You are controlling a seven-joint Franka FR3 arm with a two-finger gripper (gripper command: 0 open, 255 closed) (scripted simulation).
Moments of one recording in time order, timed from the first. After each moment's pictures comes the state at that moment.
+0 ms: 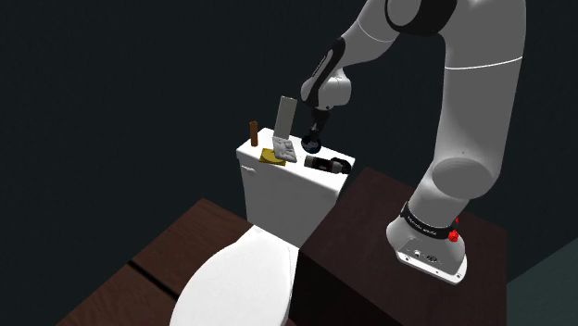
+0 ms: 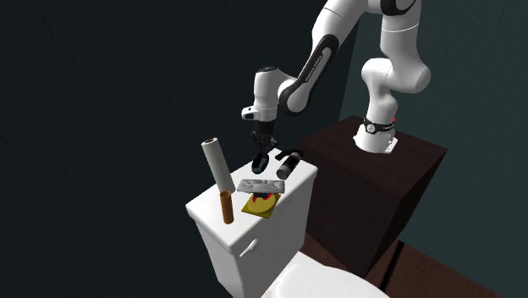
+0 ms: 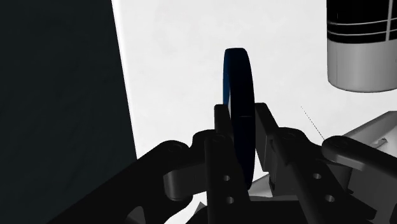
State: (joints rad) arm -0.05 0.37 -0.35 -2.28 0.31 2.66 -0.81
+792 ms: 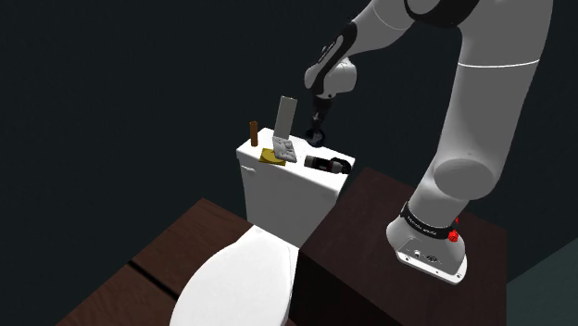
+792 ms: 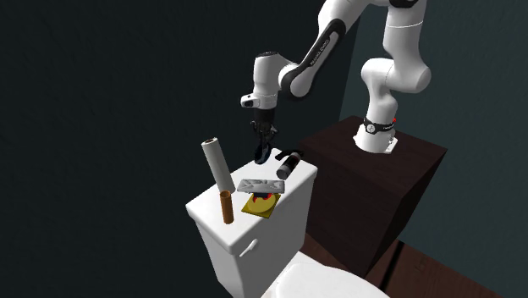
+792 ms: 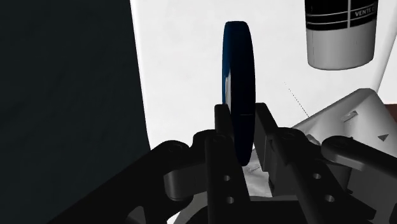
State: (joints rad) arm -0.01 0.26 -0.40 -2.28 0.22 2.57 -0.75
